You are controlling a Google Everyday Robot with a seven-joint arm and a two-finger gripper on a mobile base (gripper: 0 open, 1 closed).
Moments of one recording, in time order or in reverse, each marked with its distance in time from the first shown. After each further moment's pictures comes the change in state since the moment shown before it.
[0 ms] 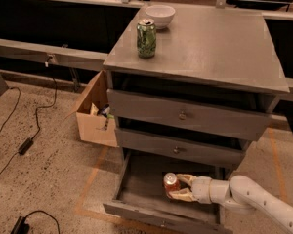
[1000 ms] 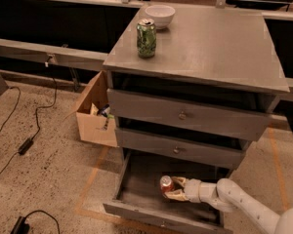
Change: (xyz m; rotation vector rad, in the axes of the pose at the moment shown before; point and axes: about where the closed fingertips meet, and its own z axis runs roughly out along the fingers) arm 0.107 -0.035 0.075 0.003 0.004 -0.002
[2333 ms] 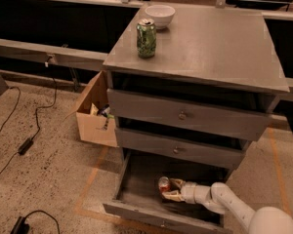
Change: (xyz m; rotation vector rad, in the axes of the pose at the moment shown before) arm 0.056 -0.019 0.046 0.021 -0.029 0.070
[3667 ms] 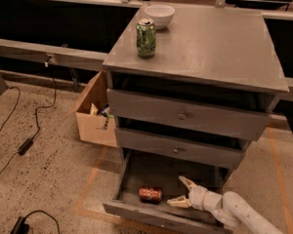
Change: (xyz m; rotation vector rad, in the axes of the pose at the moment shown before) arm -0.034 0.013 -0.061 0.133 -0.040 0.049
